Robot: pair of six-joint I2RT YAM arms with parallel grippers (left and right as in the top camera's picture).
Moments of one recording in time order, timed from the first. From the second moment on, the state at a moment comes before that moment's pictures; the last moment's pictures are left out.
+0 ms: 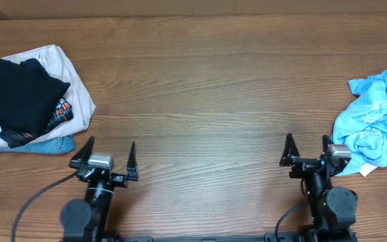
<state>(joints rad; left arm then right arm) 0.00 0.06 0.19 -0.16 0.14 0.02 0.08 0.09 0.12 -0.11 0.06 0.21</state>
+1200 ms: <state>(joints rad) 0.00 0.89 0.97 -0.77 0.12 0.02 -0.25 1.59 0.83 -0.59 0.29 0.43</state>
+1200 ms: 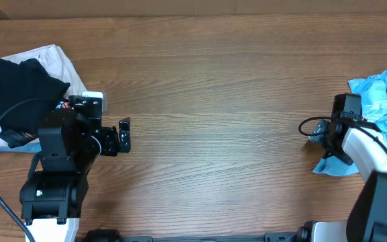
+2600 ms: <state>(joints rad) 0.00 0.98 0.97 -0.71 0.24 -0.07 0.12 1.63 1.43 -0.77 -0.12 0.25</state>
